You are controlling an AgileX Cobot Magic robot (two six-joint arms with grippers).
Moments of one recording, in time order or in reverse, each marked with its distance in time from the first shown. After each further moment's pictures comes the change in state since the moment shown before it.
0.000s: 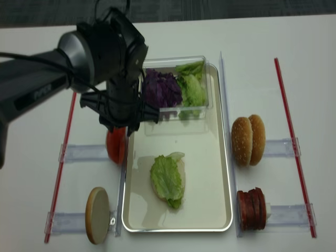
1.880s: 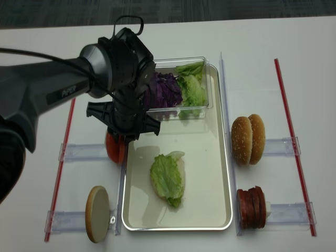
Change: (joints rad) left arm 0.000 0.104 -0.007 0.006 -0.005 0.002; right arm 0.000 0.000 0.000 0.000 0.002 0.002
